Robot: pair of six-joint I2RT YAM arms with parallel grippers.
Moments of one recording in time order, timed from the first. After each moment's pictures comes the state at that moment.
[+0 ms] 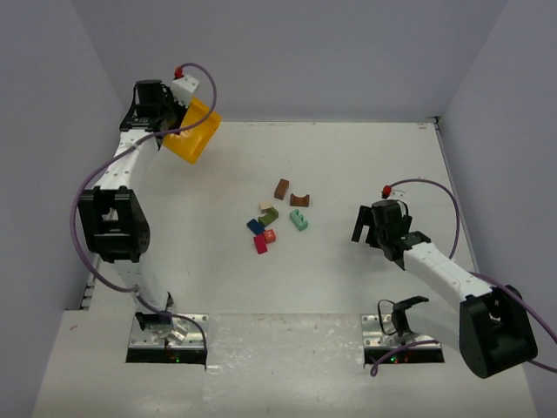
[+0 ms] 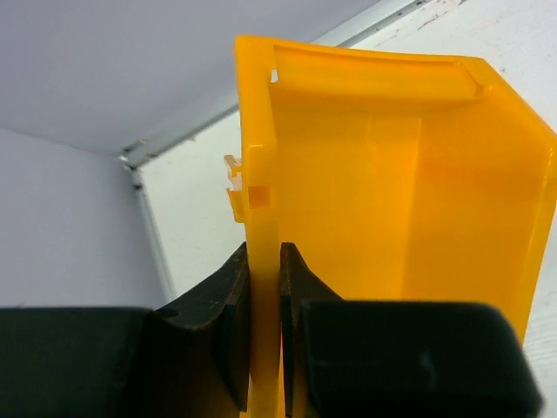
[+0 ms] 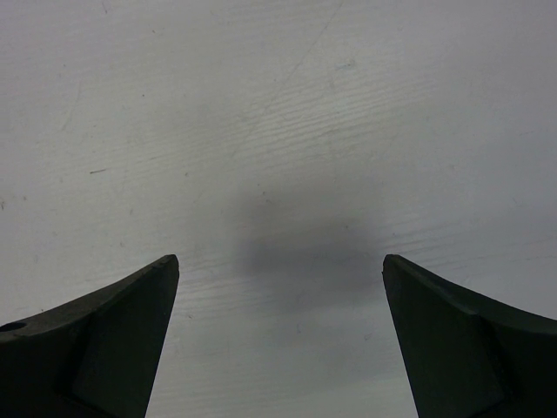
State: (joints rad) left arm 0.08 1.85 1.66 -0.35 0.14 0.49; right arm 0.29 1.10 0.43 -0.20 0.28 0.44
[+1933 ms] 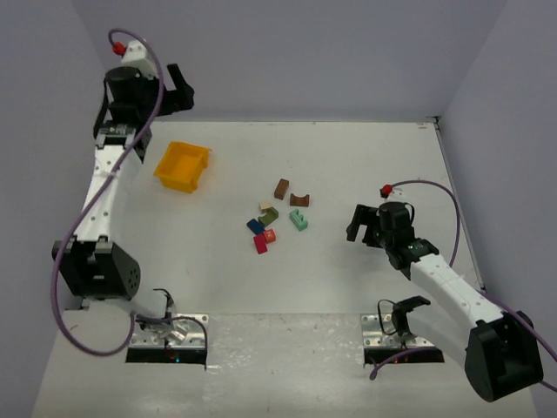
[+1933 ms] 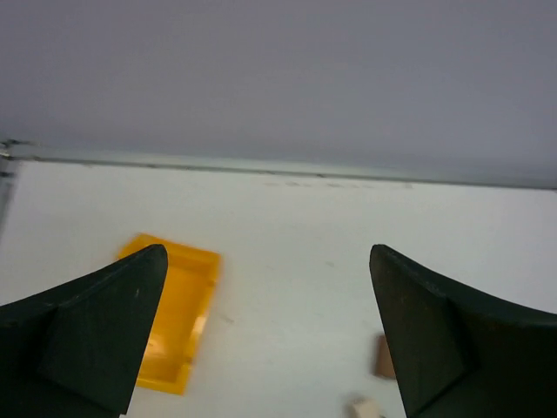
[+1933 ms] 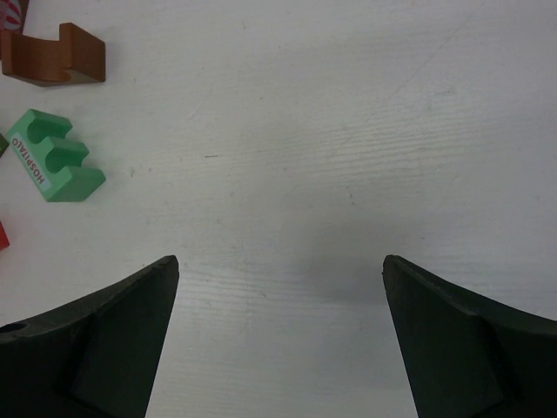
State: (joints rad) left arm 0.05 1.53 1.61 -0.31 0.13 -0.21; right arm 0.29 0.96 0.39 -0.16 0.10 0.41
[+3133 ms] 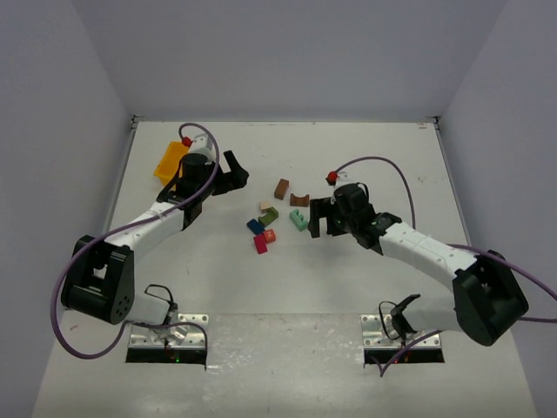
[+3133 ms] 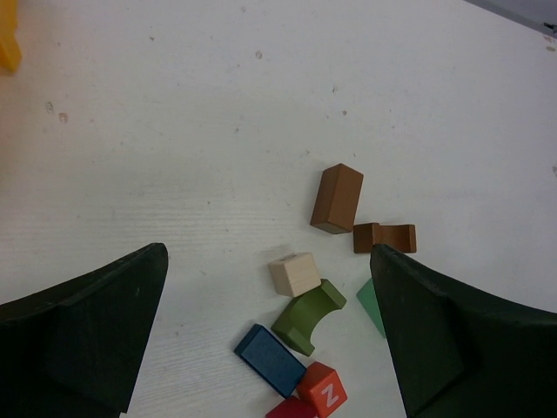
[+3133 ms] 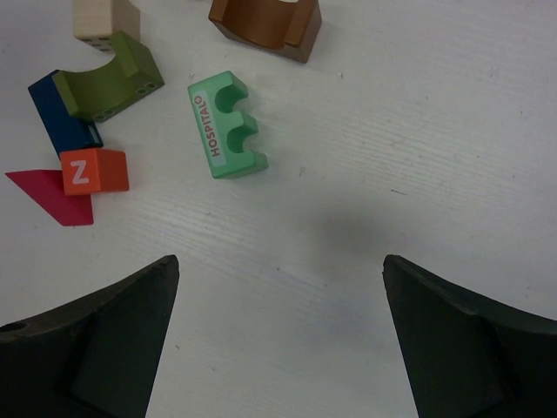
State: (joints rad) left arm -0.27 1.39 0.80 0.14 0.03 -0.52; right arm 0.58 1.29 0.65 -0.13 0.06 0.34
